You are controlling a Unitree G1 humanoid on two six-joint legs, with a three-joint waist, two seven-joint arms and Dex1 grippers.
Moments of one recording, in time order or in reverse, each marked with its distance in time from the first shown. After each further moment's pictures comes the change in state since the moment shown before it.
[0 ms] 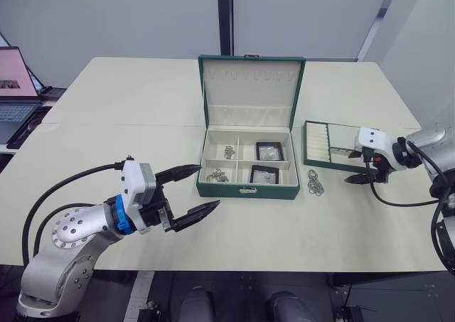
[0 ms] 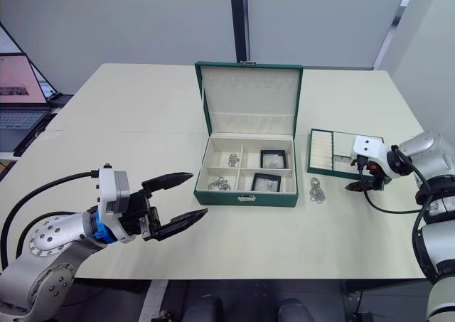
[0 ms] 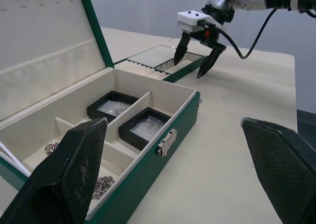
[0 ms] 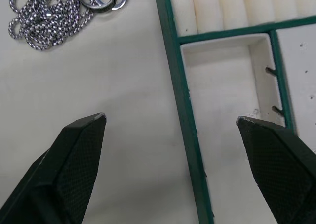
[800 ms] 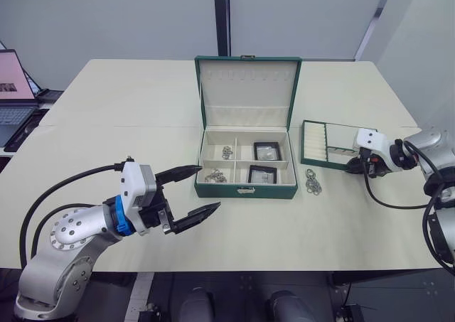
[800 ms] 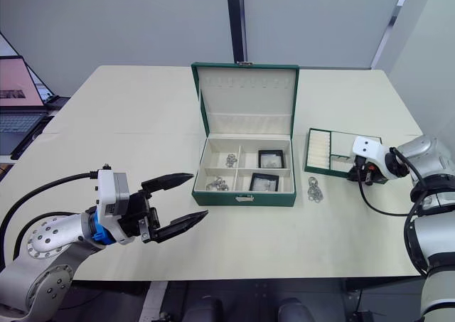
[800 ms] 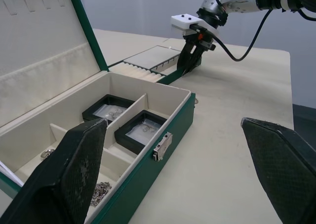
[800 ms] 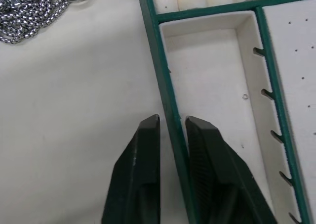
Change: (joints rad) left arm 0.005 0.013 0.000 -0.020 0.000 -0.009 0.002; right arm -0.053 0.044 -0.043 0.140 -0.043 -0.070 -0.057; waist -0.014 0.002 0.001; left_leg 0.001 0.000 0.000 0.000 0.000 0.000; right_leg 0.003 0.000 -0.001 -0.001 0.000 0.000
